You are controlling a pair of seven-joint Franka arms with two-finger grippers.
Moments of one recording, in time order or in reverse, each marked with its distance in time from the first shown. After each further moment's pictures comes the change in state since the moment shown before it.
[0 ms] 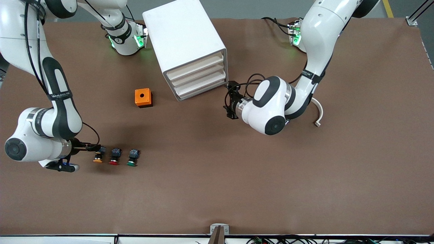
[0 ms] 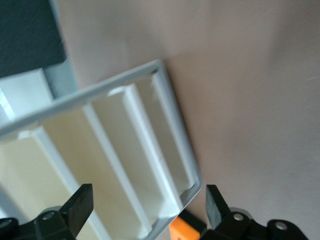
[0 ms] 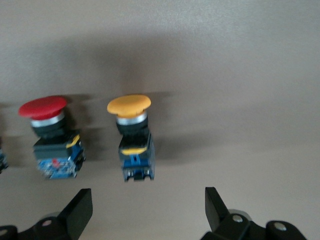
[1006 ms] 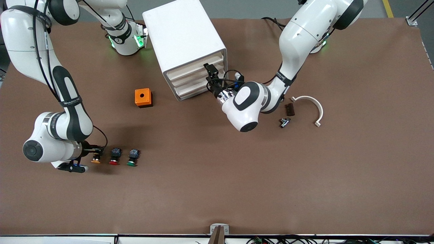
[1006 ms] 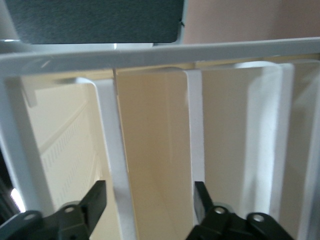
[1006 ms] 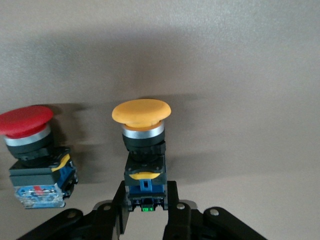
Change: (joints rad) left arm -0.111 0.131 -0.003 0.001 -0.295 -0.179 -0.261; right arm 0.008 0.040 0.005 -0.022 0.000 0.071 -0.001
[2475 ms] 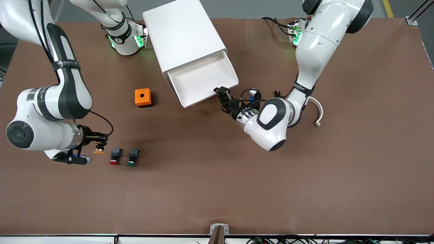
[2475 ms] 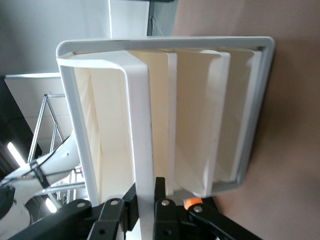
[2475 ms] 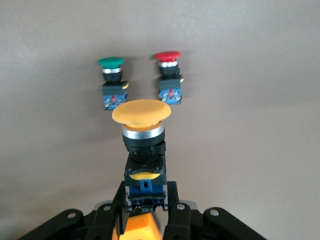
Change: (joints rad) left arm 0.123 0.007 0.105 0.115 -0.034 -0.051 -0.047; right arm 0.090 -0.265 0.117 0.063 0.005 -0.356 0.265
